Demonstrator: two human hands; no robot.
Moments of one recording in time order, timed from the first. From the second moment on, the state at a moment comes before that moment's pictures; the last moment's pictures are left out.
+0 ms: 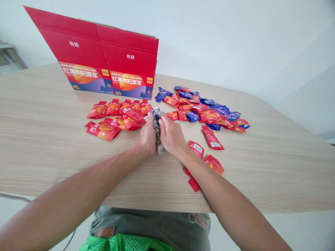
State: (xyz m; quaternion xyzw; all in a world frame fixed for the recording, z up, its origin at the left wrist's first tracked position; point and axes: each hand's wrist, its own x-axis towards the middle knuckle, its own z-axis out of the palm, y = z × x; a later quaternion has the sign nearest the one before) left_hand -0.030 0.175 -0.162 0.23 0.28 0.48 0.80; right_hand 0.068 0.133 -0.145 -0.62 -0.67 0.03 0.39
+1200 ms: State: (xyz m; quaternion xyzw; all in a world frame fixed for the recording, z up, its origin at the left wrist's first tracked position) left_hand -0.039 0.174 -0.157 0.24 0.26 0.48 0.80; right_hand 0.049 0.133 -0.154 -0.63 -0.64 0.05 0.45
